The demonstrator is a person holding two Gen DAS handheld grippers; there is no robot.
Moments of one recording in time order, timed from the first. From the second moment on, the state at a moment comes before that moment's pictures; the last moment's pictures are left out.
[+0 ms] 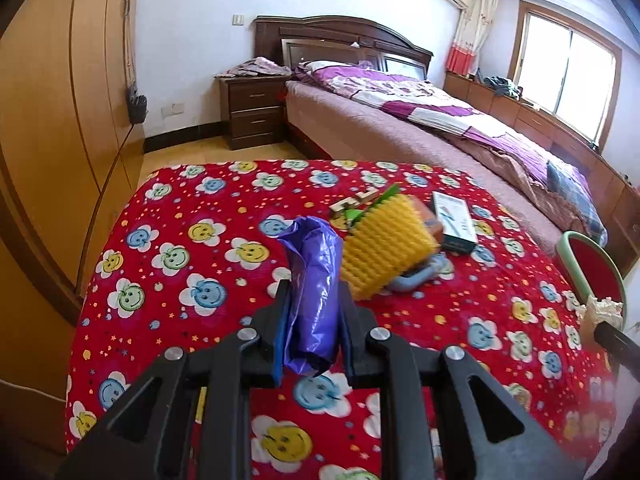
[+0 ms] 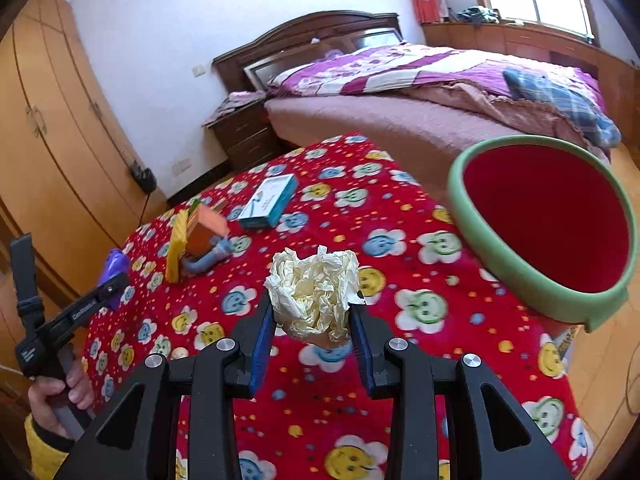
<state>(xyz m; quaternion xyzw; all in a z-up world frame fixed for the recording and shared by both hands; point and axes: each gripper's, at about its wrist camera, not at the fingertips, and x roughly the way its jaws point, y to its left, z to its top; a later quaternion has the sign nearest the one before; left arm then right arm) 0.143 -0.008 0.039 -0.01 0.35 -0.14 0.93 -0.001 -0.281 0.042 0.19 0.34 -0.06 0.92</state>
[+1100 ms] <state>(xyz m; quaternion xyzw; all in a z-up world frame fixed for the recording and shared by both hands) 0.087 -0.149 0.091 0.00 0.37 -0.28 0.89 -0.064 -0.384 0.064 0.24 0.26 -0.13 0.93</state>
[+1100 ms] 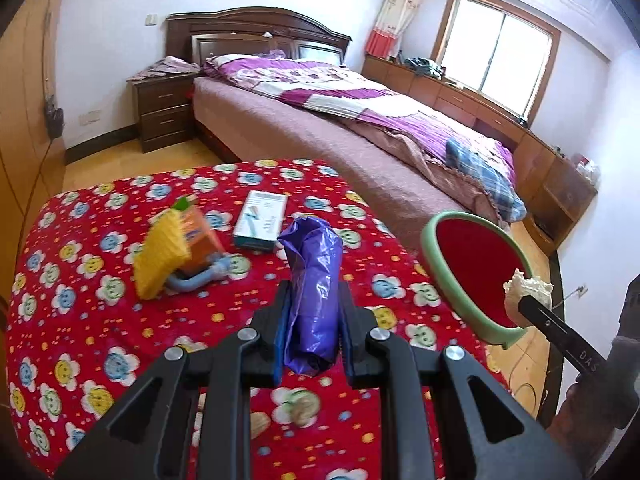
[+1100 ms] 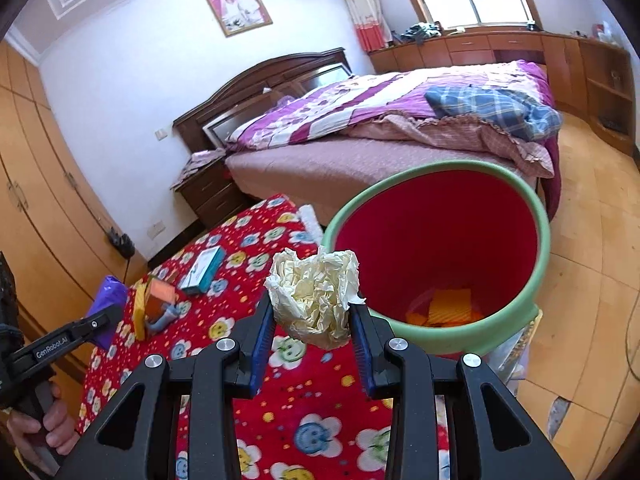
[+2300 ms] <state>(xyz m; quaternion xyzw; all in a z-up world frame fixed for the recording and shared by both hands) 0.081 -0.357 0.041 0.09 0.40 -0.43 0.80 -0.085 -0.484 0.017 0.30 0.25 -0.20 0.90</state>
